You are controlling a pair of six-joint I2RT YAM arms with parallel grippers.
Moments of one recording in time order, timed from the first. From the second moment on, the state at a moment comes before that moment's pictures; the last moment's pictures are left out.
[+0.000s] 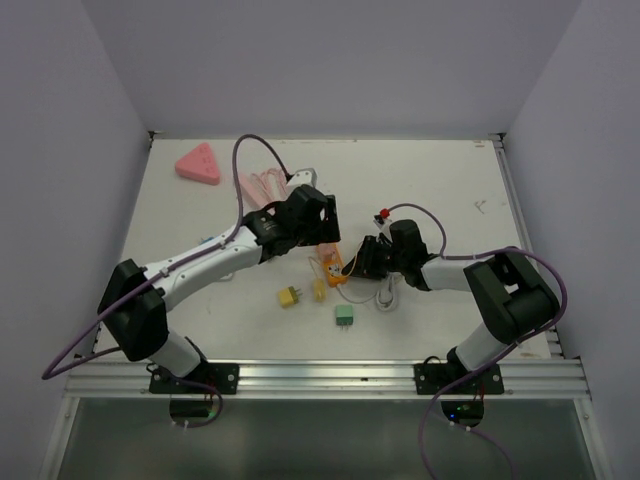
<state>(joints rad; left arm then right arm) -0.81 1.51 1.20 -0.47 -0.29 -0.76 0.45 1.62 0.57 0.34 -0.49 0.73</state>
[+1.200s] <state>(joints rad) -0.79 1.87 1.30 -0.44 -0.24 -0.76 0.45 1.63 0.57 0.35 -0.49 0.74</state>
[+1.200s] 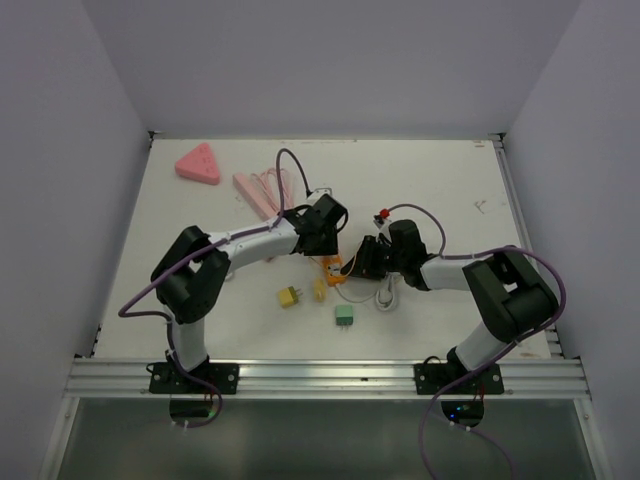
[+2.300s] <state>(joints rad) -0.76 1.87 1.37 -0.50 -0.15 -0.72 0.46 1.55 0.53 0.32 -0.37 0.77</state>
